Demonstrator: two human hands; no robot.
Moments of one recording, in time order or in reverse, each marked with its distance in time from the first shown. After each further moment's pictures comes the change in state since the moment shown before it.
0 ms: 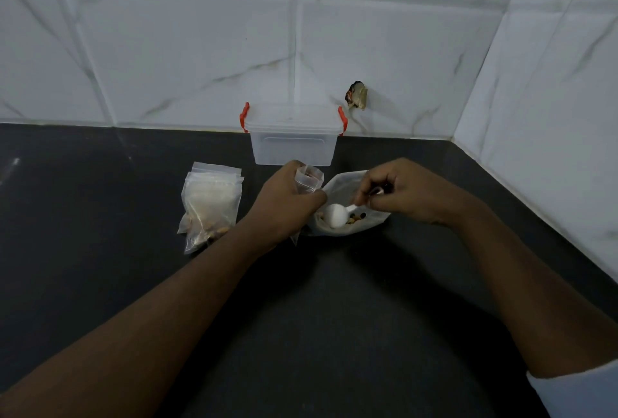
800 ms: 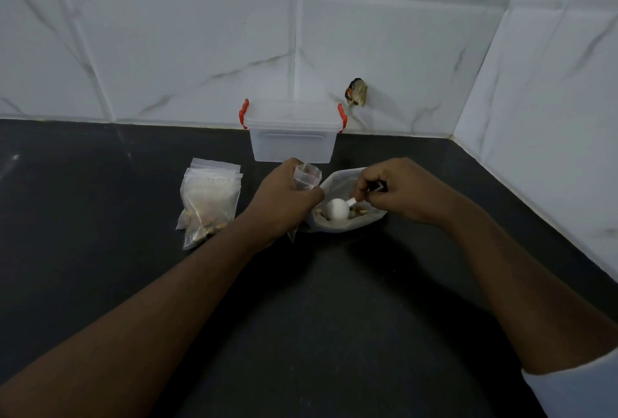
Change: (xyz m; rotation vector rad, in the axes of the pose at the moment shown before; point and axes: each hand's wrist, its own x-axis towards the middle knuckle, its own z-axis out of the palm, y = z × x) left_hand 0.002 -0.001 -0.001 0.001 -0.021 -0.035; right_hand 0.003 -0.001 0.007 -0.194 0.062 -0.008
